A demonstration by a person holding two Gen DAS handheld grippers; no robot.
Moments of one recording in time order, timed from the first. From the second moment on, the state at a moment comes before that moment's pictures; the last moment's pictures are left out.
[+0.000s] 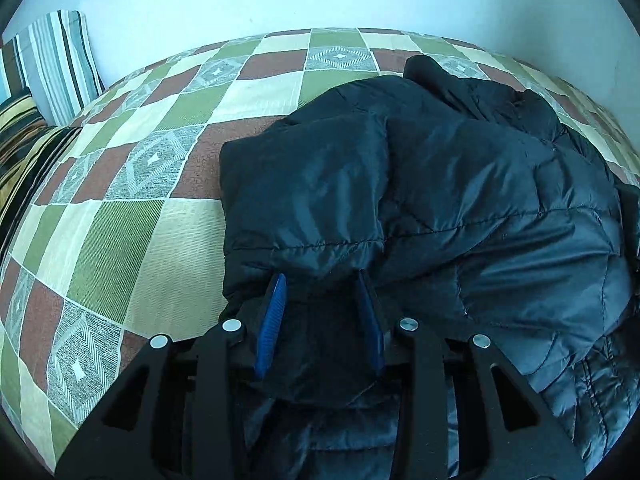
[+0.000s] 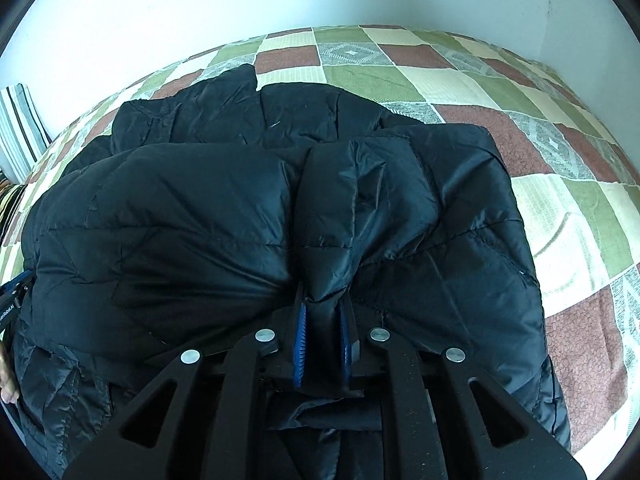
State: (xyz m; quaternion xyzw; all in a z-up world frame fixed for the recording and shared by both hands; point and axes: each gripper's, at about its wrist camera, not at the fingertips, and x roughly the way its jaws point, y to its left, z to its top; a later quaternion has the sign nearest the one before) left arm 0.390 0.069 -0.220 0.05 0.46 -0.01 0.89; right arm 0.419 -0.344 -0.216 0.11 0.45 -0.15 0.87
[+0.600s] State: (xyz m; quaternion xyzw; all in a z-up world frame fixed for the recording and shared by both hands) left arm 0.412 -0.018 -0.184 0.04 0.42 -0.07 0.90; right arm 0.447 -0.297 -0.163 0.06 0.39 -0.17 0.90
